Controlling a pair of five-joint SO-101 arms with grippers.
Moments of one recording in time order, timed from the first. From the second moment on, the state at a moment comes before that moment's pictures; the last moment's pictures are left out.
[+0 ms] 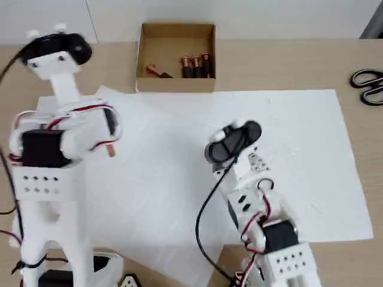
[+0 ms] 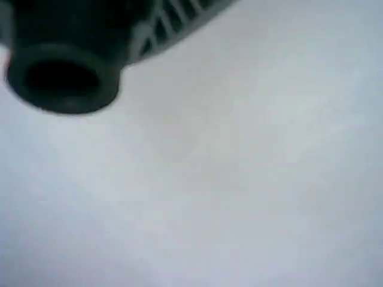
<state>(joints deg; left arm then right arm) 0.9 -24.9 -2.9 92.4 19.9 -20.6 -76.4 74.0 38.7 9.7</state>
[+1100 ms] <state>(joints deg) 15.5 -49.1 22.8 58.8 30.4 -27.1 -92.9 92.0 25.1 -0.7</state>
